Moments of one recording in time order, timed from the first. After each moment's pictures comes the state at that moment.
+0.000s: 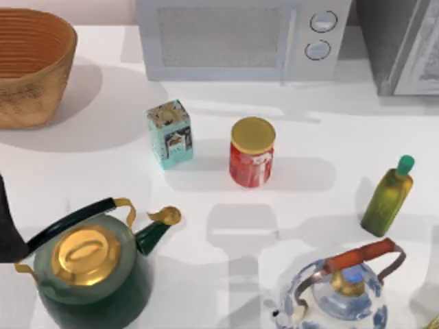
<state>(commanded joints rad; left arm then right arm) 0.00 0.00 0.00 0.00 0.00 0.00 -1.03 1.48 0.99 0.56 -1.08 -0.02</state>
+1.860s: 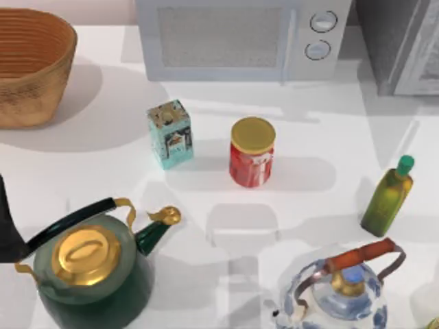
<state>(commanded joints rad) 0.00 0.00 0.00 0.00 0.00 0.00 -0.40 1.37 1.78 -0.43 -0.43 -0.01</state>
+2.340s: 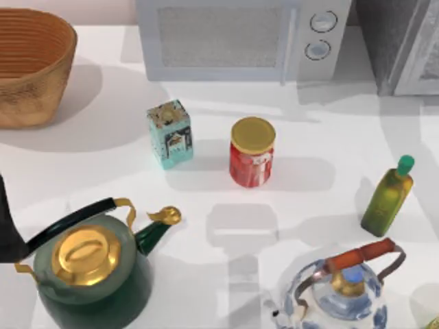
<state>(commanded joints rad) 0.00 0.00 0.00 0.00 0.00 0.00 0.28 1.33 1.74 -0.45 0.28 0.01</state>
